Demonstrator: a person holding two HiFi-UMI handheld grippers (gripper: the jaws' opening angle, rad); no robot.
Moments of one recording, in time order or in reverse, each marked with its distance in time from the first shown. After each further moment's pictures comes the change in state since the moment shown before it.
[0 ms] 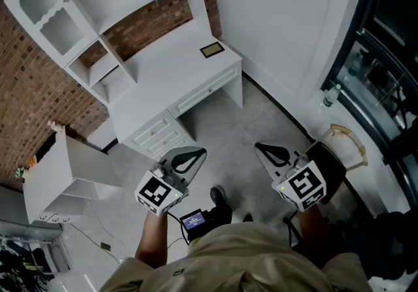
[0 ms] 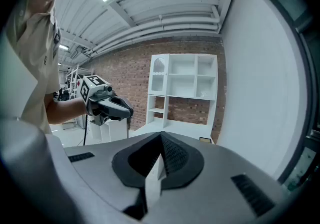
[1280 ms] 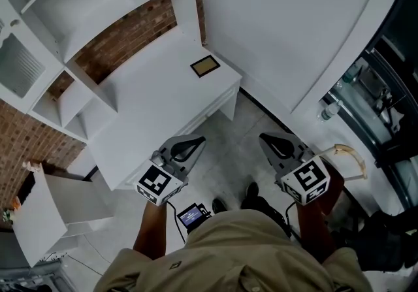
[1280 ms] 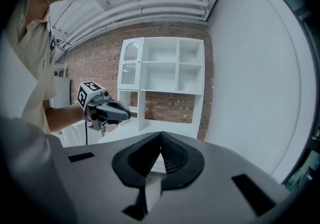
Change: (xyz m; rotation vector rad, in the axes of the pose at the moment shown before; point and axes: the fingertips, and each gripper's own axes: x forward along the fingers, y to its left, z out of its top) left arm 0.093 0.298 -0.045 -0.032 -0.076 -0.116; right arm 0.244 -0.152 0.041 0.077 0.048 -0.167
